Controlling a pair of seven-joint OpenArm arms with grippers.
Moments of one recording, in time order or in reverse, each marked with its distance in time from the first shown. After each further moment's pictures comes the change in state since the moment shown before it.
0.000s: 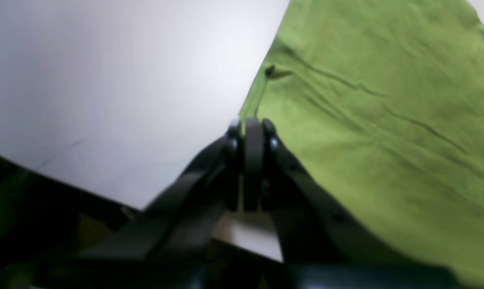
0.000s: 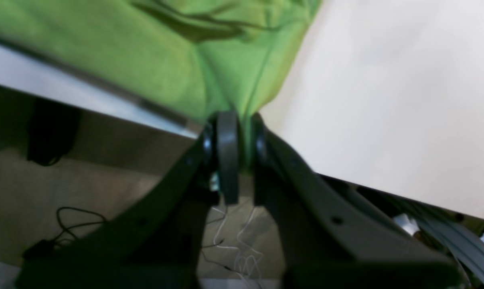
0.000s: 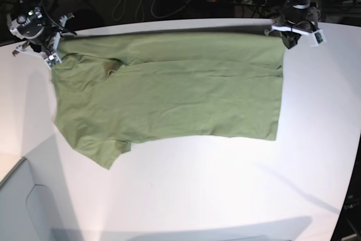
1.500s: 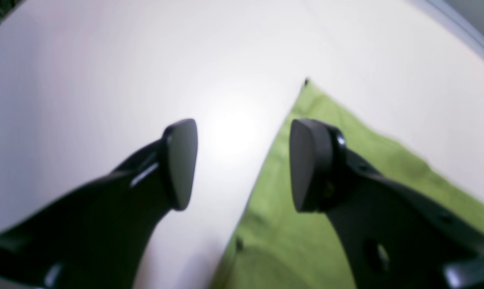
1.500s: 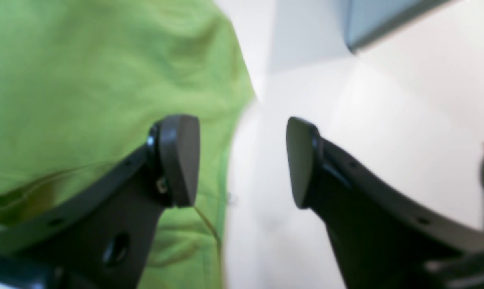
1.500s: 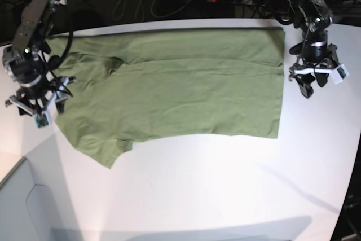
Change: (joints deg) left arm -21.7 -1.0 -5.9 -5.7 0.6 -0.1 -0.9; right arm 25.1 -9.9 4.4 2.0 0.0 0.0 -0.6
